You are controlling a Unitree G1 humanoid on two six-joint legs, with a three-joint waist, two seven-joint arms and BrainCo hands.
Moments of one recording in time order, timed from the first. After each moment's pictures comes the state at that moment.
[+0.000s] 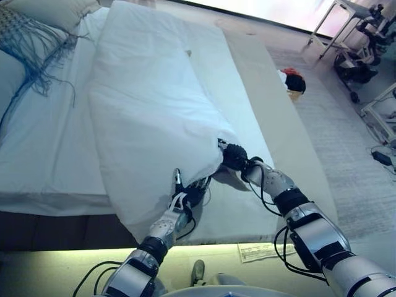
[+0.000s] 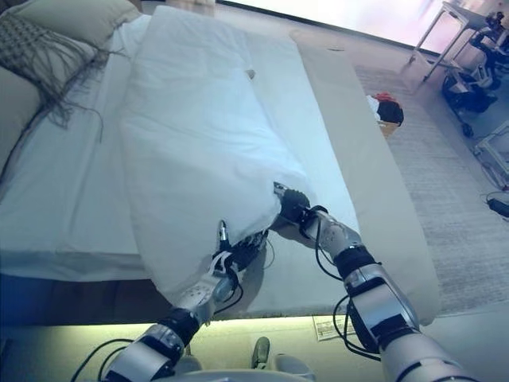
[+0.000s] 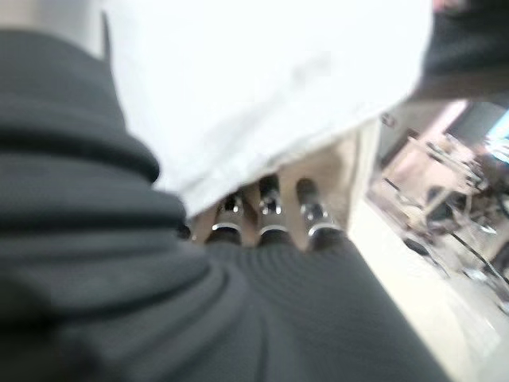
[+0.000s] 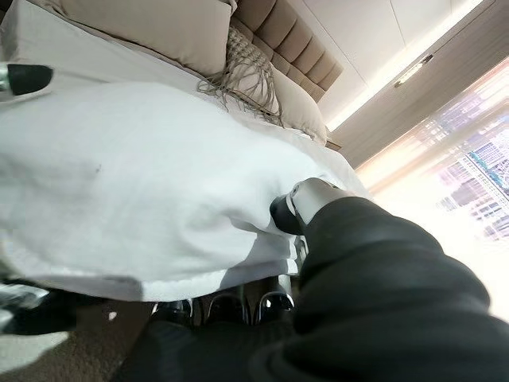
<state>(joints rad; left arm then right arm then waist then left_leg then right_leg) -0.35 -0.02 -0.34 0.80 -1.95 0.03 -0.21 -0.70 -0.28 0.36 0.77 1.21 0.34 0.09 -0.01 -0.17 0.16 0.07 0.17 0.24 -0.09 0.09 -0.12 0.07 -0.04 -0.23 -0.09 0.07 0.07</state>
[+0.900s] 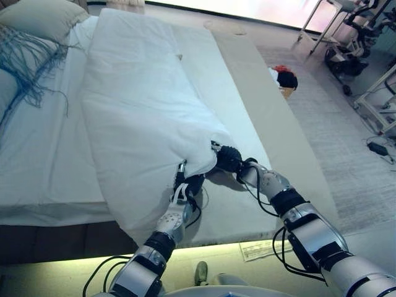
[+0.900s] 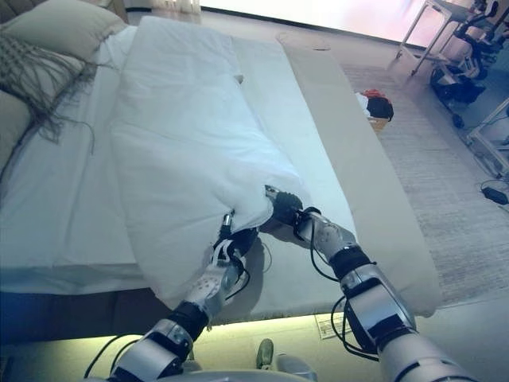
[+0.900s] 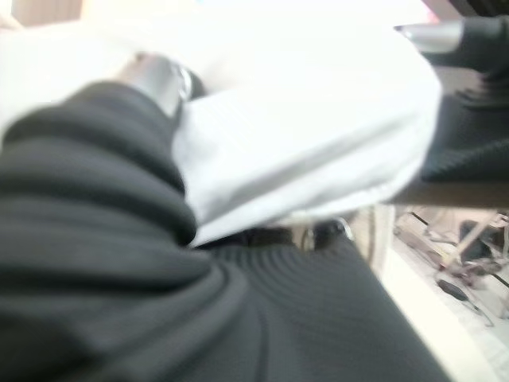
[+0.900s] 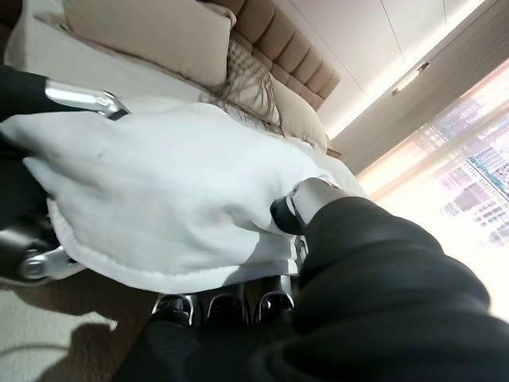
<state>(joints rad) -0.37 -0.04 -0.37 0.73 -1.98 -0.10 -0.25 -0.70 -0.26 0.38 0.76 1.21 0.37 0.10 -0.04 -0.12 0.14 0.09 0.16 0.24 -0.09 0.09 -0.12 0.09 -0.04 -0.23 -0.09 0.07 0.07</state>
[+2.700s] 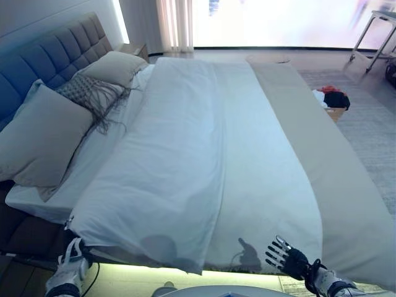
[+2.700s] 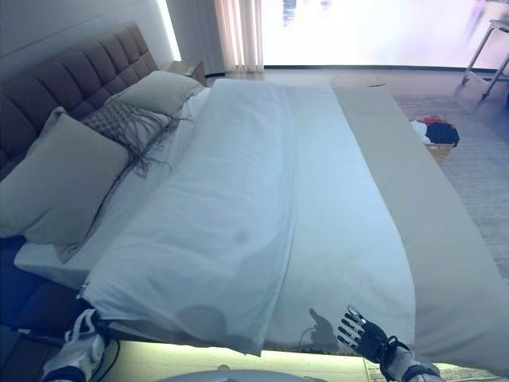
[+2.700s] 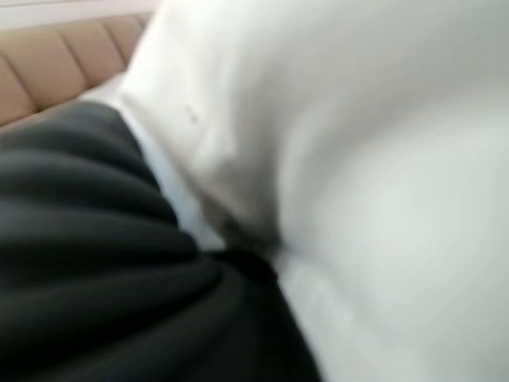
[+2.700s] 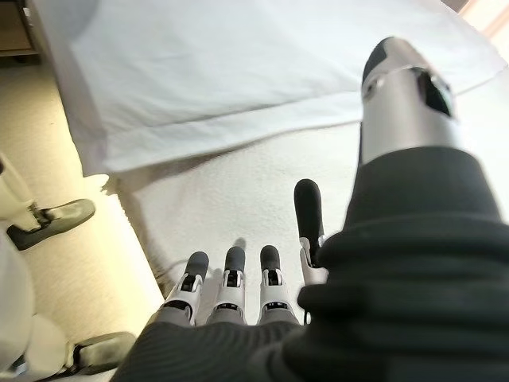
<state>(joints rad) -0.03 0.50 0.39 1.10 -1.62 0.26 -0.39 -0.09 -0.45 0.05 1.20 0.86 0.29 0.52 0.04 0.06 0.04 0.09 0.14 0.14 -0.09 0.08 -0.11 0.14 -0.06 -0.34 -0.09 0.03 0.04</state>
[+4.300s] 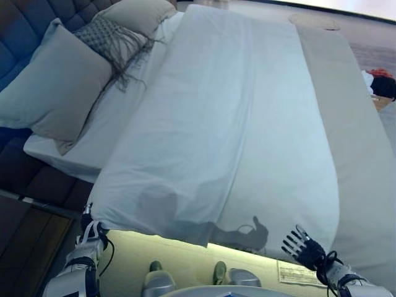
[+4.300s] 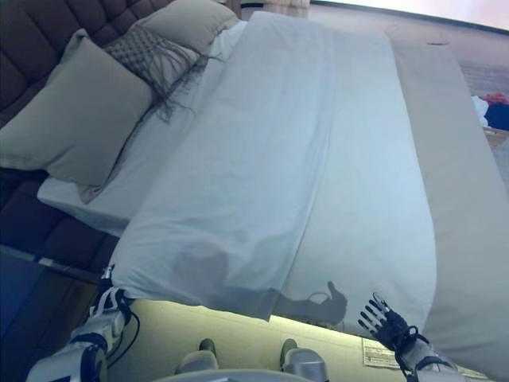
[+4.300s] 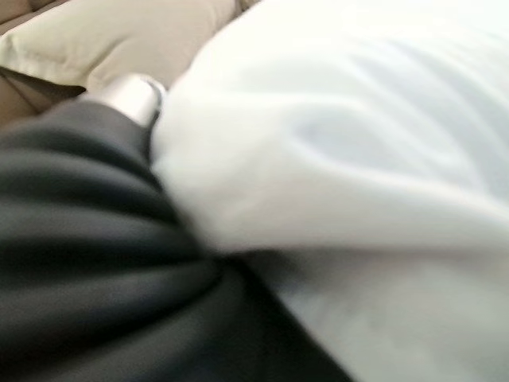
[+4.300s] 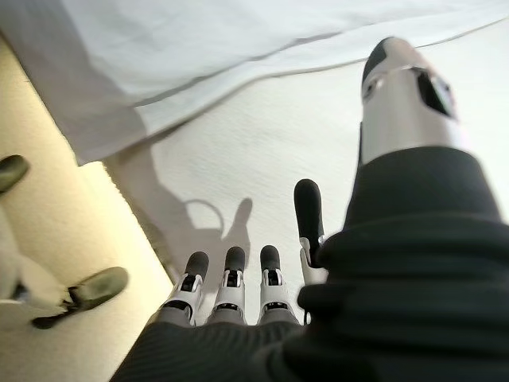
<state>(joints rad) -0.27 0.41 0.37 1.29 -1.47 0.19 -0.39 -0.15 -0.49 -0.11 1.31 0.88 0.26 0.48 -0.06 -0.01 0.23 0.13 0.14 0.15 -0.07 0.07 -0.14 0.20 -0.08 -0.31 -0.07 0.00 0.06</state>
